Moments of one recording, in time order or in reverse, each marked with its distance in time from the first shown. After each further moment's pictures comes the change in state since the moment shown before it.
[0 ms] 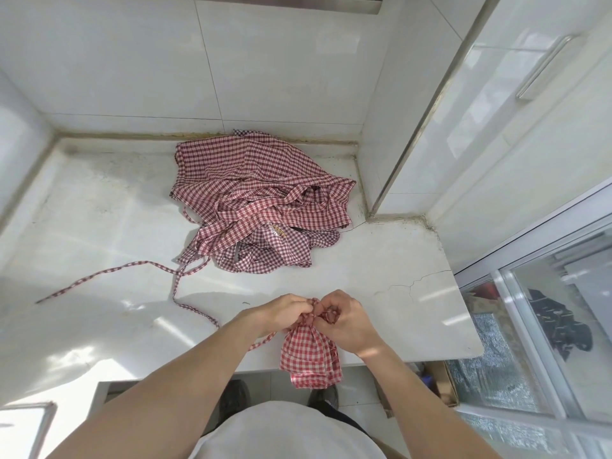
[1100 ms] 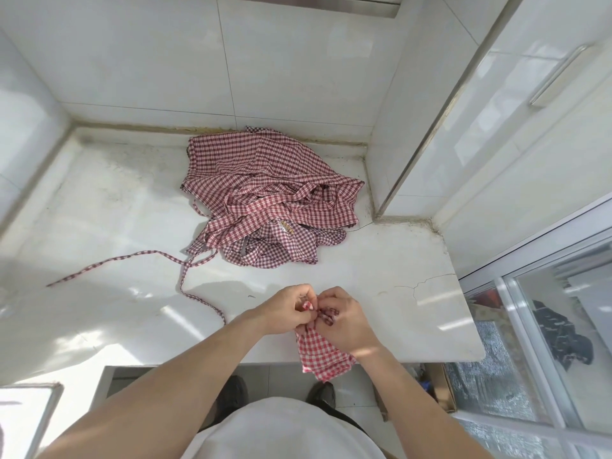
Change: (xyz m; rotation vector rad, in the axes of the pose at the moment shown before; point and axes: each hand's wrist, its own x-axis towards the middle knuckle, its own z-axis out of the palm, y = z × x) left_hand -0.009 -0.021 -0.002 0.104 0.134 0.315; right_hand 0.001 0.009 0.015 -0.112 0.032 -0.212
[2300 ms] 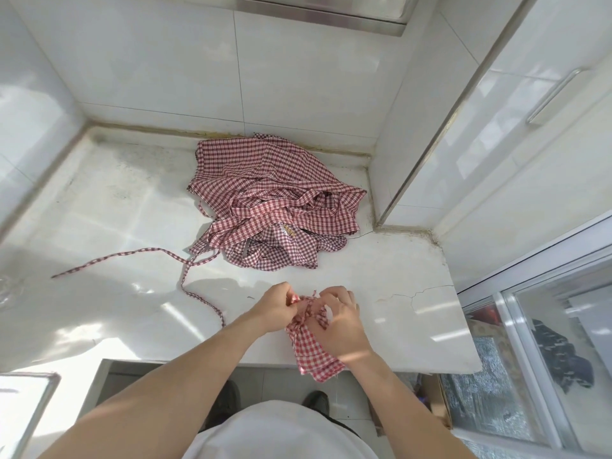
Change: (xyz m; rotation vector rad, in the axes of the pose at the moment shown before) left_hand -0.002 0.001 0.002 0.150 0.265 -0.188; right_hand -0.004 -0.010 0.003 -0.174 0.056 0.034
